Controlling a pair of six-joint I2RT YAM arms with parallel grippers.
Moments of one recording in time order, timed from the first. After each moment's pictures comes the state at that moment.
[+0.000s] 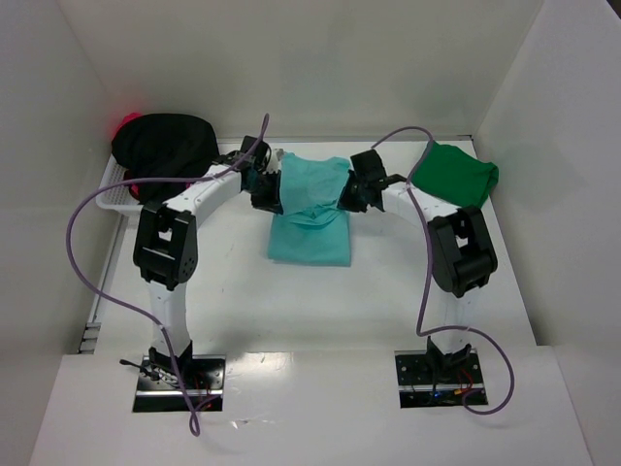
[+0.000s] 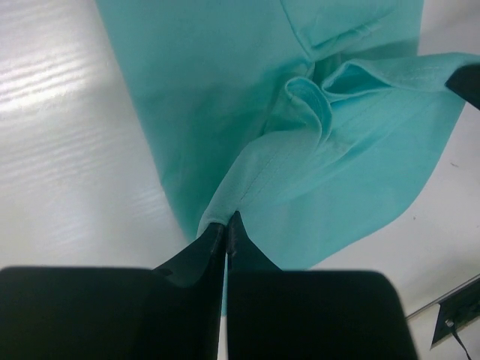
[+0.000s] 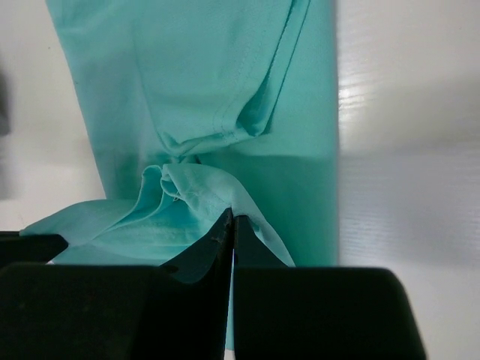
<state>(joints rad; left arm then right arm) -0.33 2.01 1.65 -0.68 0.29 -0.29 0.39 1.90 1.36 -0.31 -0.03 0.73</state>
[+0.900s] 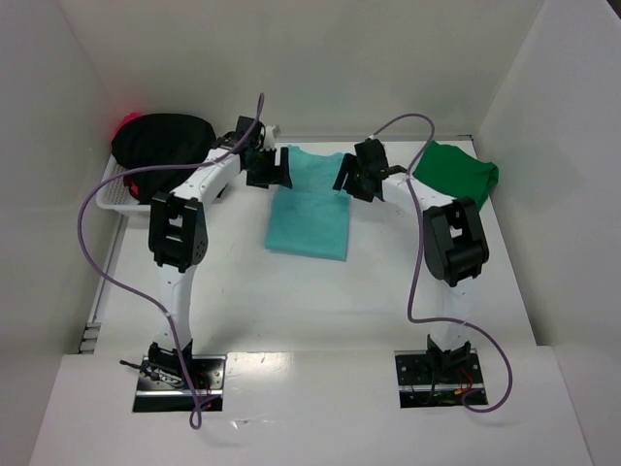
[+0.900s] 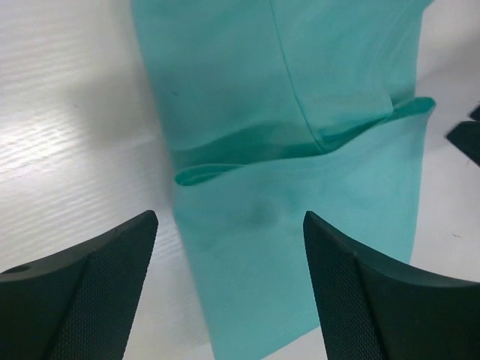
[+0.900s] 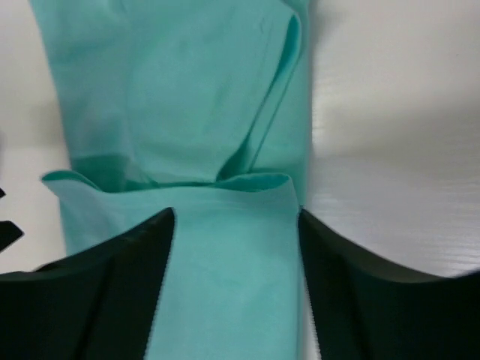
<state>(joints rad) -0.26 2.25 1.99 -0.69 0.32 -0.22 0.34 2.01 1.48 -0.27 0.01 0.64</state>
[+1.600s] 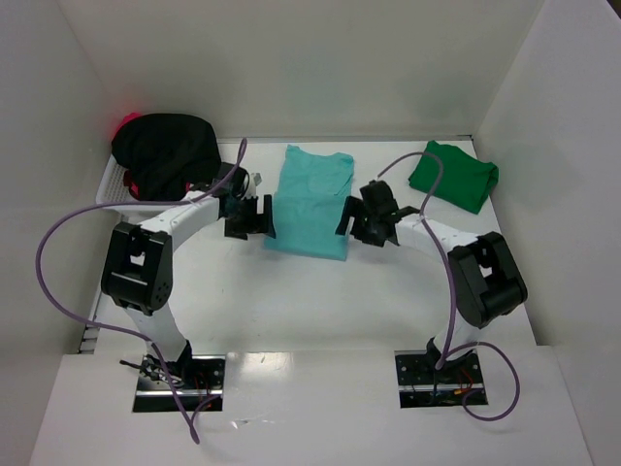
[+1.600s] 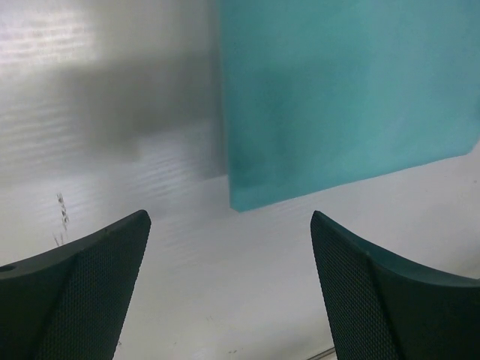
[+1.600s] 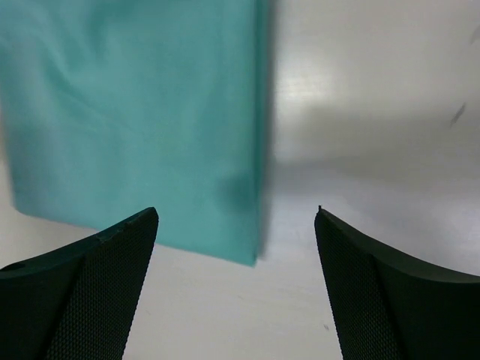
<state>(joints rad) -0.27 1.76 1.27 -0.58 0.25 -0.30 0.41 1.64 1.01 -0.22 0.00 0.66</state>
